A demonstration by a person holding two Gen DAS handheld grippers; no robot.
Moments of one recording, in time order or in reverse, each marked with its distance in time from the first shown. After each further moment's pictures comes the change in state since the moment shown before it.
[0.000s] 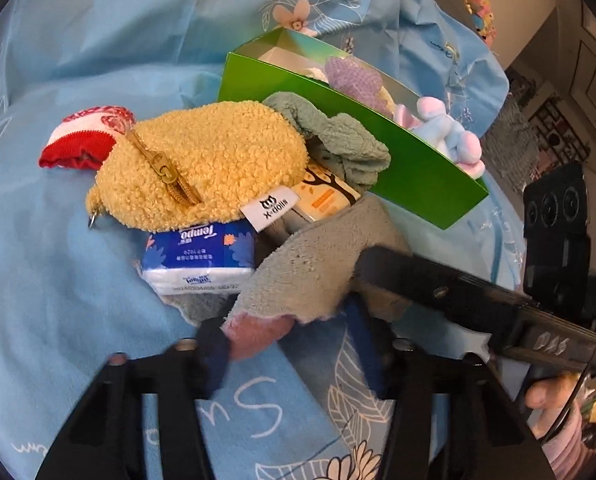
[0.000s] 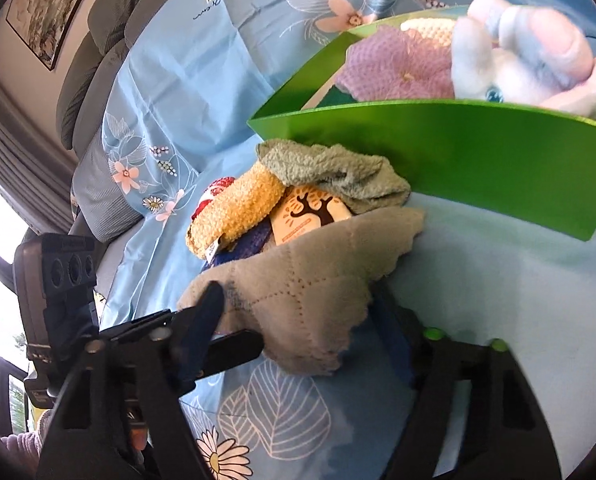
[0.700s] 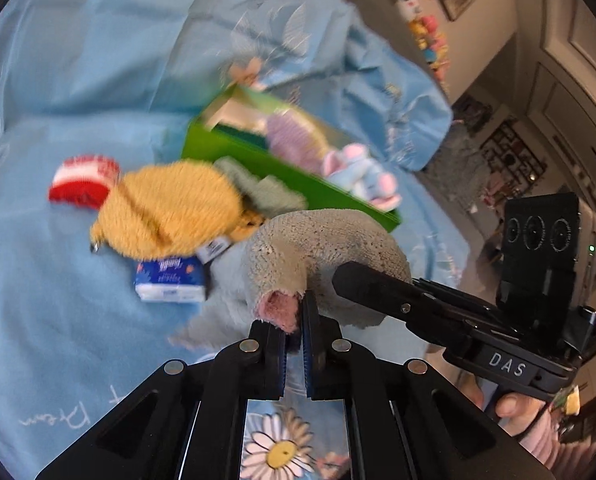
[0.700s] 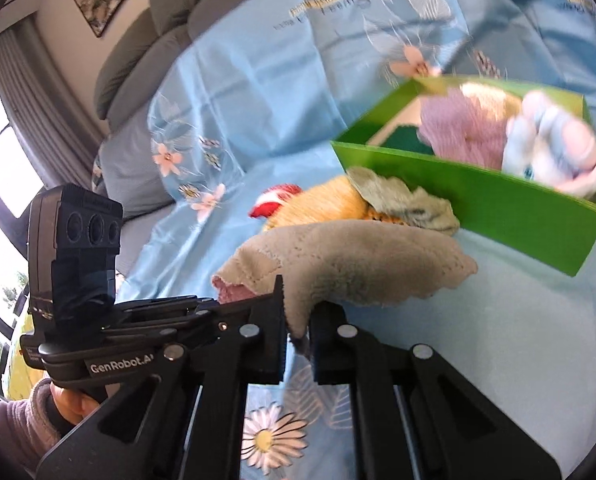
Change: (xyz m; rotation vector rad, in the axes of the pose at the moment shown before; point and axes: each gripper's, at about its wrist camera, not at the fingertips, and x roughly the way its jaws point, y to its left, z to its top) left arm -0.078 -0.021 -0.002 0.038 -0.127 -0.173; right arm -0.056 0.067 -0.009 -0.194 -0.104 0.034
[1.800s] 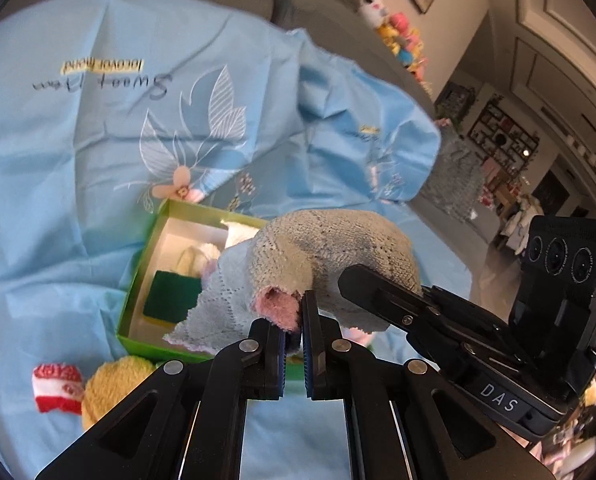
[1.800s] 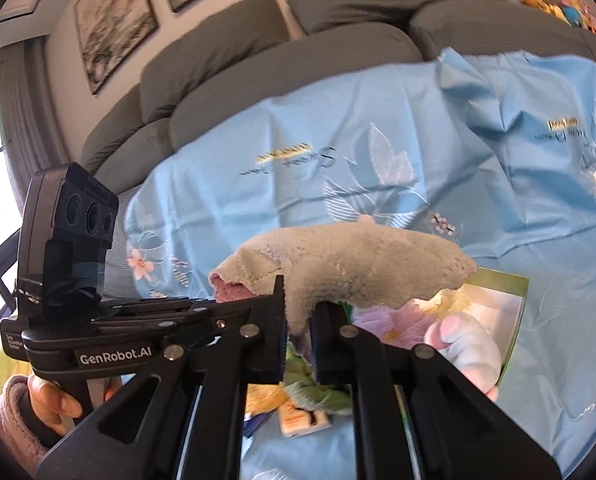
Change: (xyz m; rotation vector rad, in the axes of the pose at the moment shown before) left arm 0.069 -0.058 0.164 0.137 -0.003 0.030; right arm -0.043 -0.052 0.133 -0.040 -0.250 -0.125
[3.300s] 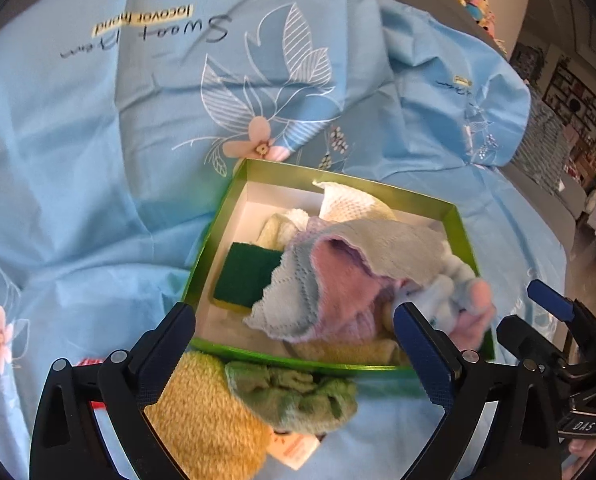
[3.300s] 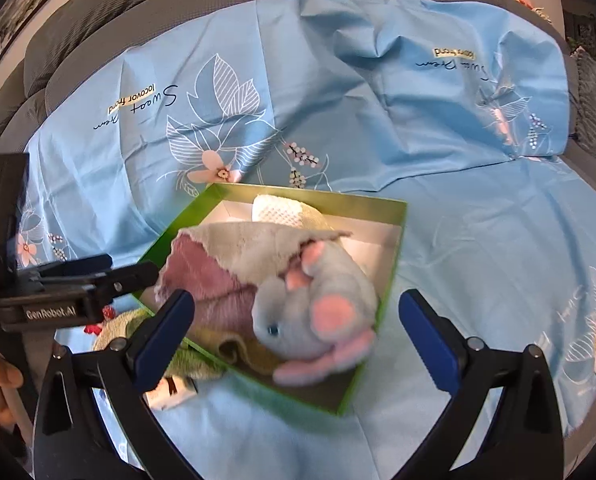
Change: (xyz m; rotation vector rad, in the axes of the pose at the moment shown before) left arm 0.047 0.024 -0.015 0.037 0.087 0.322; right arm -0.004 -0.062 -0.038 0.072 0.136 -0.409
